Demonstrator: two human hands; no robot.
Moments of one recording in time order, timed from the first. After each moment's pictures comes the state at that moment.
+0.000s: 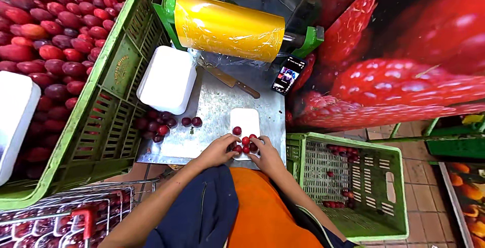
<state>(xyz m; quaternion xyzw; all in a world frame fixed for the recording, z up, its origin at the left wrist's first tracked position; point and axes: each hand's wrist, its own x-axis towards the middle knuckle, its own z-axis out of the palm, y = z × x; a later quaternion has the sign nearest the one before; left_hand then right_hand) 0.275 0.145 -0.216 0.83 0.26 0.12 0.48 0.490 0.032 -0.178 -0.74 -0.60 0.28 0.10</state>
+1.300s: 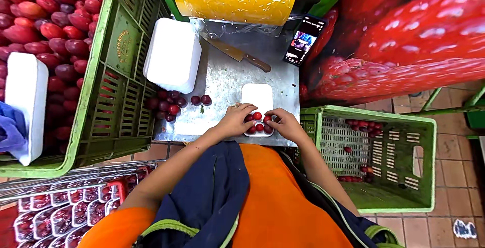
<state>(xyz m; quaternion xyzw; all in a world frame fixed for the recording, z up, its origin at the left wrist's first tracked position) 0.304 0.161 -0.201 0.87 0.28 0.03 0.41 0.534 0.047 -0.192 -0.68 -0.58 0.39 0.23</state>
